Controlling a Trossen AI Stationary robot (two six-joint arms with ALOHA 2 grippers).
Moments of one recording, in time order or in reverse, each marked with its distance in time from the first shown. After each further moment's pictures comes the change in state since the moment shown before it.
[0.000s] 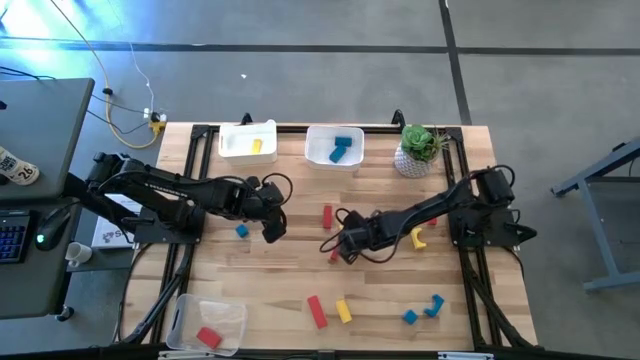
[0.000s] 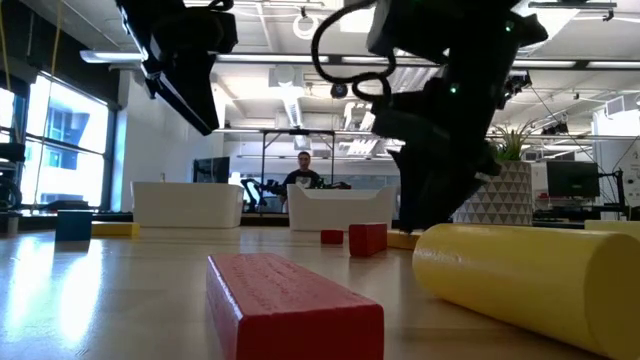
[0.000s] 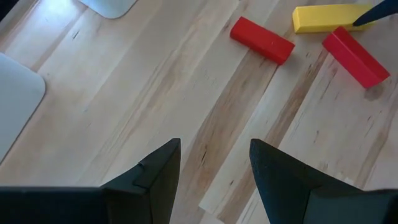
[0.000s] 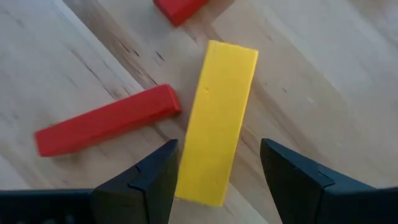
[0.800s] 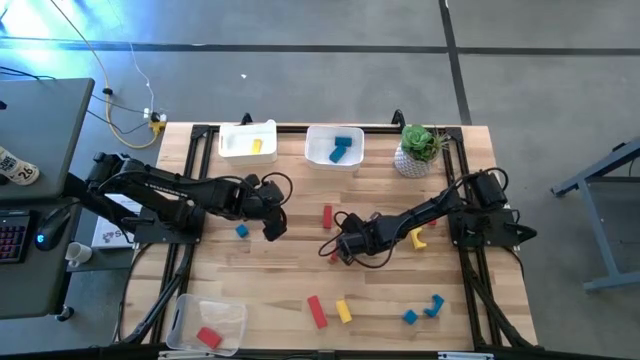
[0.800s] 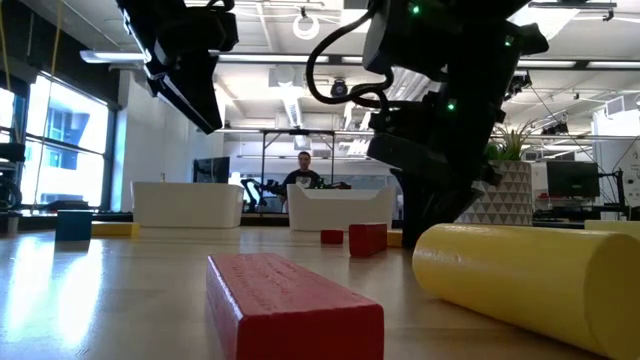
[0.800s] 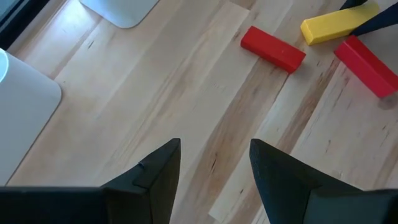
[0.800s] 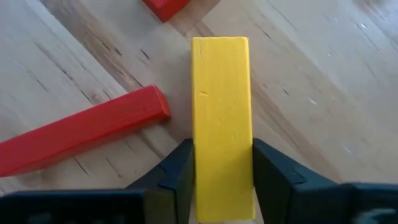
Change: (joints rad) left arm 0.001 0.000 0.000 0.003 -0.049 0.007; right arm 0.004 0.079 0.005 -0.024 0.060 0.025
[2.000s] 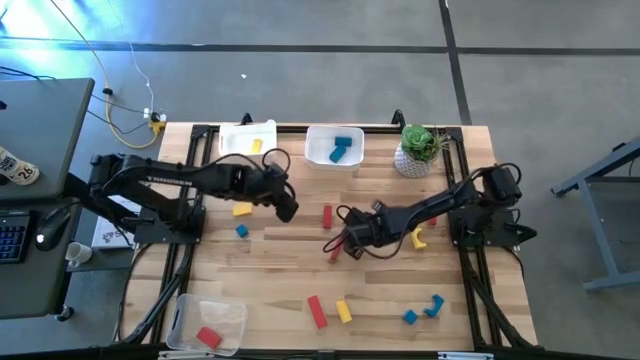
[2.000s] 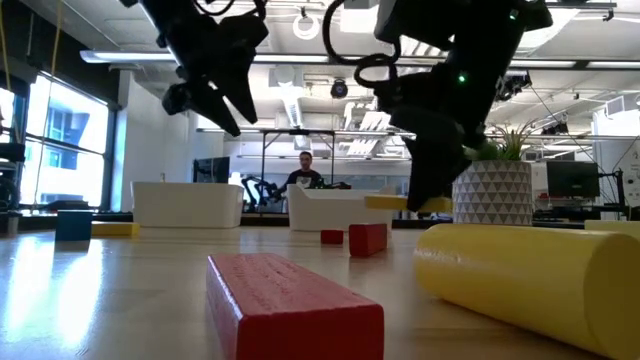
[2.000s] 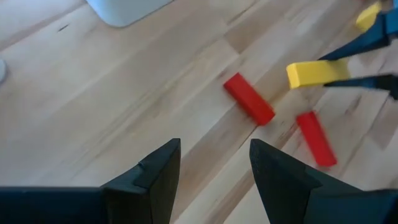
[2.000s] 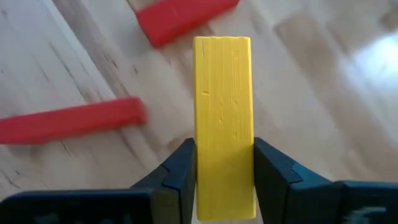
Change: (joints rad) left arm 0.199 0.000 0.000 0.177 0.218 -0.152; right arm -0.018 -0.144 -0.006 -0.046 0.058 -0.247
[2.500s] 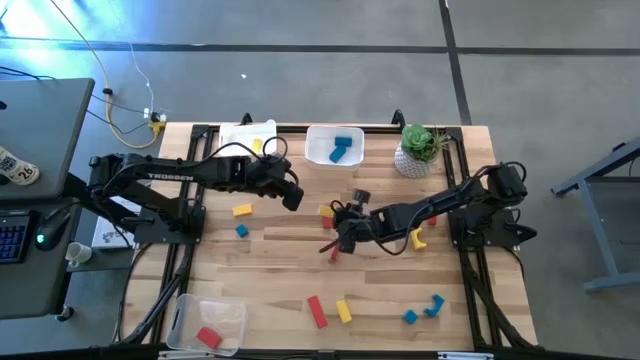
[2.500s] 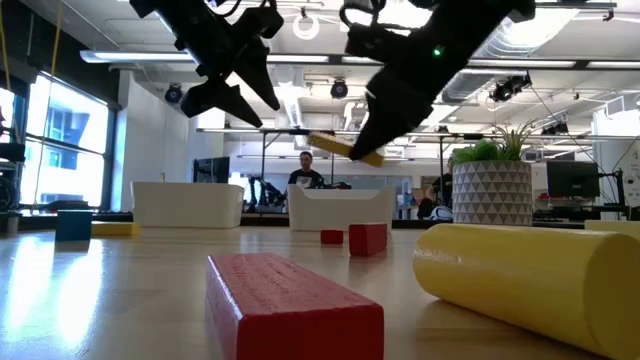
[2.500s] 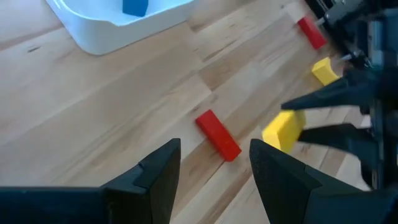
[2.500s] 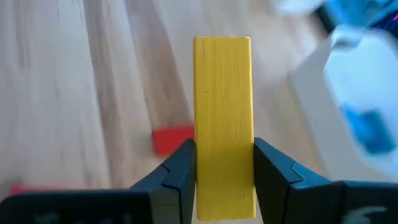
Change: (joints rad) left arm 0.078 0.000 0.000 0.139 0.079 -0.029; right arm 0.000 -0.042 0.002 0.316 0.201 -0.562
